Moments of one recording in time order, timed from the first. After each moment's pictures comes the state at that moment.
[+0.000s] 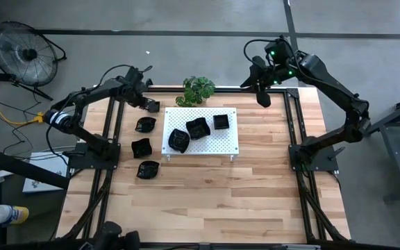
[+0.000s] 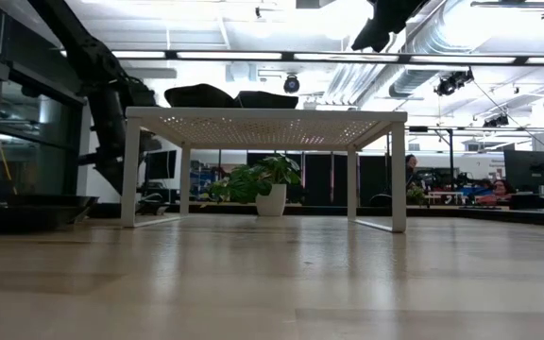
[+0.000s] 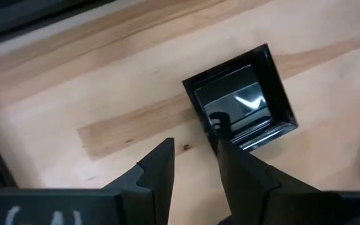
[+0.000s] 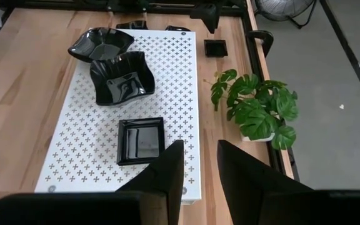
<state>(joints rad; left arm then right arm) 1.09 1.46 0.84 -0.57 0.09 -0.12 -0.74 1.39 1.59 -1.00 -0.53 -0.54</state>
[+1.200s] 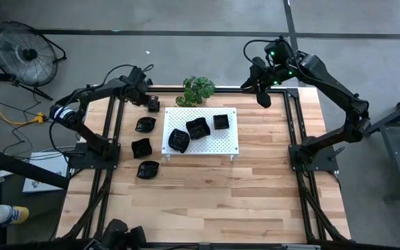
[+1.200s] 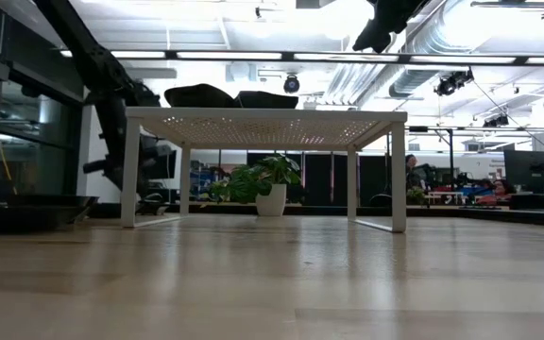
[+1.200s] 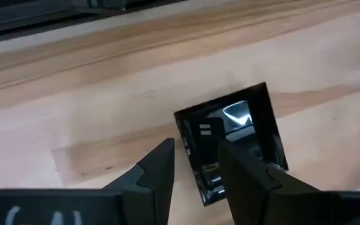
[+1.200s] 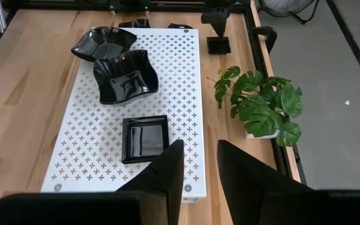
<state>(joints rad) 1.07 1.53 0.85 -0.48 0.10 -0.26 -0.74 1.39 1.59 -1.01 -0.54 -0.53</state>
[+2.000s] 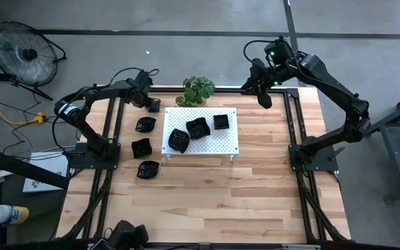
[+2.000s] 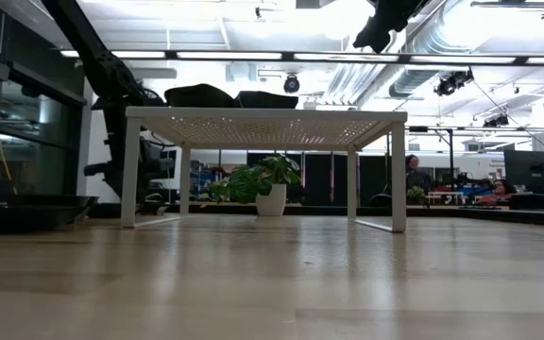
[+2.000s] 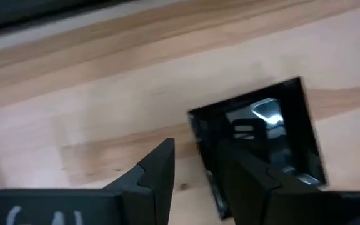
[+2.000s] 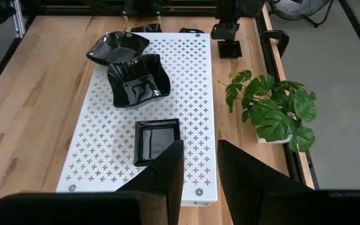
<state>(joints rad) 1.01 1.59 0.85 -0.46 -0.06 -0.30 -0.74 1.39 1.59 -1.02 -0.58 -0.53</state>
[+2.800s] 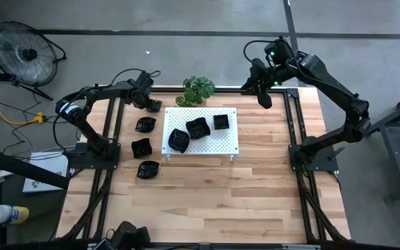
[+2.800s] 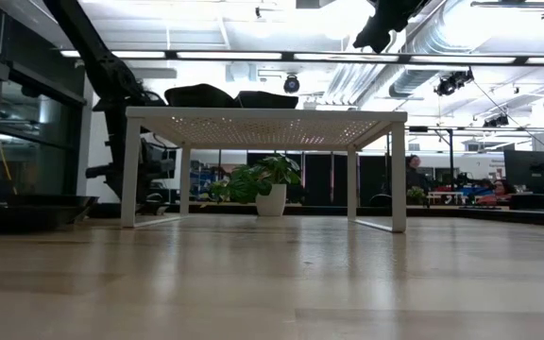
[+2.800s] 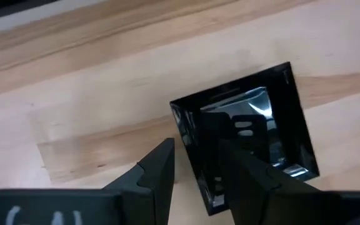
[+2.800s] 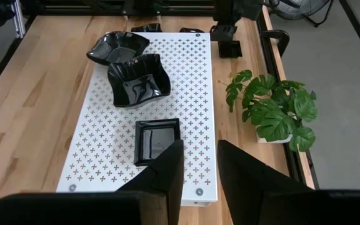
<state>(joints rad) 0.99 1.60 0.85 -0.47 -0.04 -0.29 -0.74 1.39 1.59 -1.02 -0.58 -0.53</state>
